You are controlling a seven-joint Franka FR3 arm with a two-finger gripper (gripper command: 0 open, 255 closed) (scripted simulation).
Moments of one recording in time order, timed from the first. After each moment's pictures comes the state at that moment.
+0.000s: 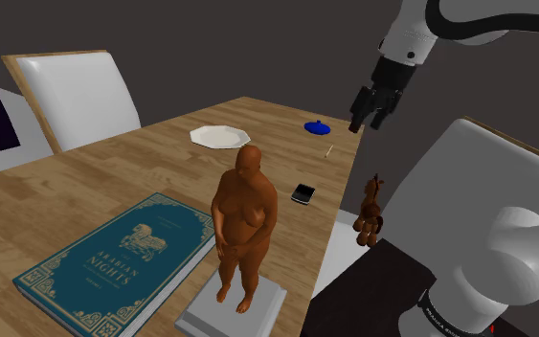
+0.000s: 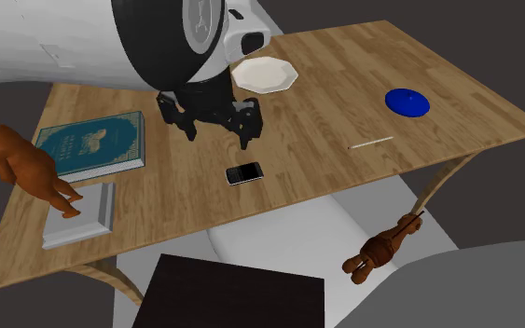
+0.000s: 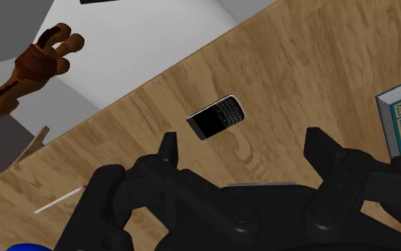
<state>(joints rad) -0.01 -0.81 0.05 -2.36 0.05 1.70 0.08</state>
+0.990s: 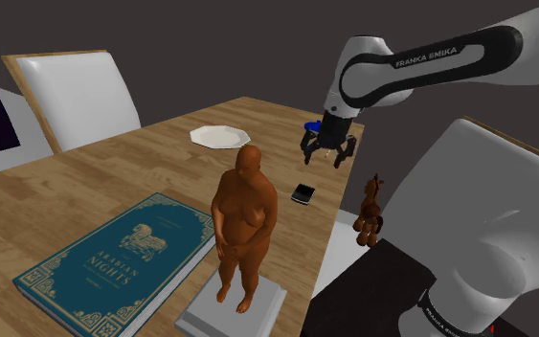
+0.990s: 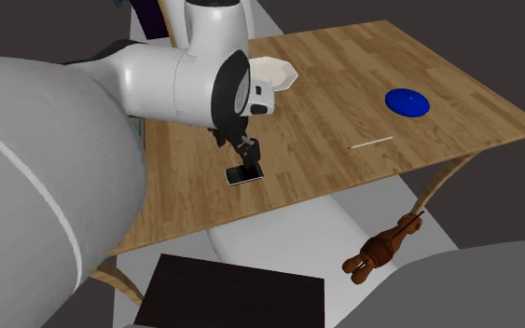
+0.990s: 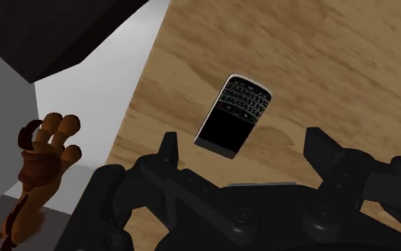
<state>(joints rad) -0.16 -0.46 0.19 -2.46 0.13 2.07 0.58</state>
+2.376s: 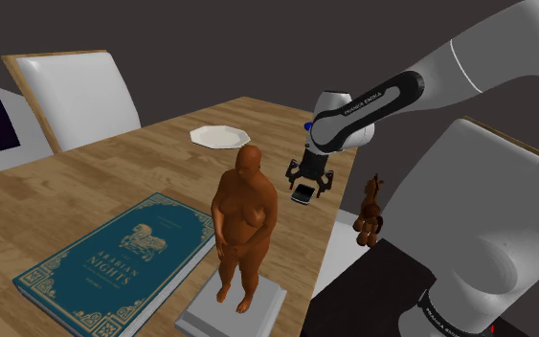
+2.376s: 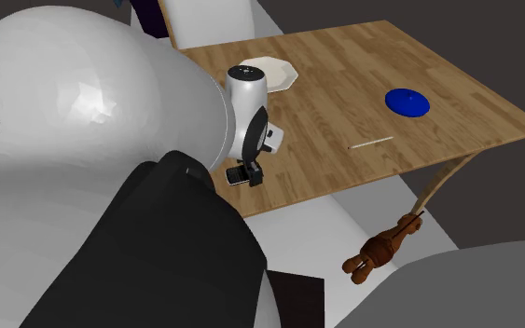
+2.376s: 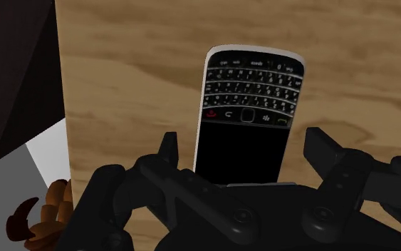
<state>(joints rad) -0.24 -0.11 0.25 -2.48 0.12 2.41 0.89</state>
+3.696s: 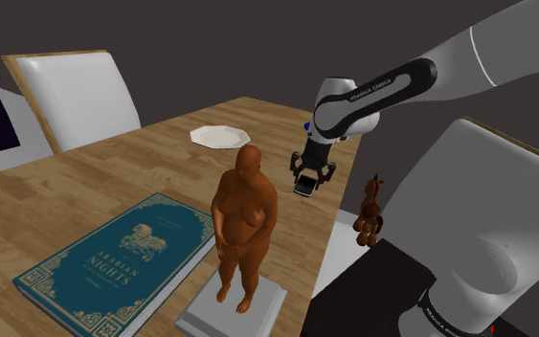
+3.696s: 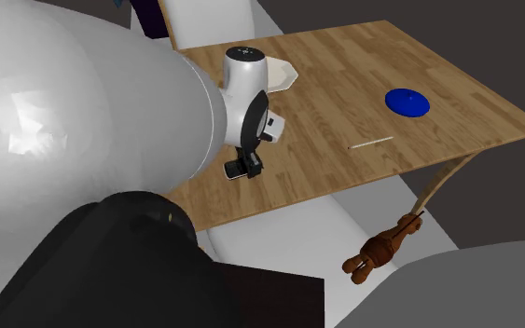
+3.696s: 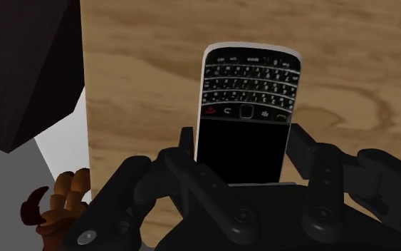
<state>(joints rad) -0.24 -0.17 0.24 -2.44 0.13 2.31 0.89</state>
